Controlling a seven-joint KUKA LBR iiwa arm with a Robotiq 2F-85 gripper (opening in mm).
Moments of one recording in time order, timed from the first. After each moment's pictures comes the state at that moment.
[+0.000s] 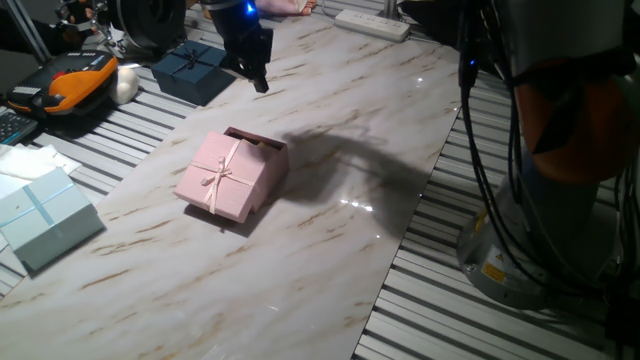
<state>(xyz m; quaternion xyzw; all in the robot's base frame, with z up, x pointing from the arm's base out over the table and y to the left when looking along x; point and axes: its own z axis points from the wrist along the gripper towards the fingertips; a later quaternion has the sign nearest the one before) 0.513 0.001 0.236 -0.04 -1.00 0.01 0.09</state>
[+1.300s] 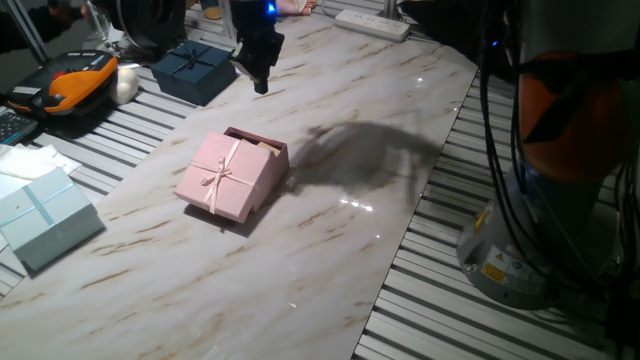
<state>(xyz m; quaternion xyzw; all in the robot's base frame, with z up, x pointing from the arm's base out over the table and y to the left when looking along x) 0.512 0.002 0.236 -0.07 -0.99 -0.10 -0.02</state>
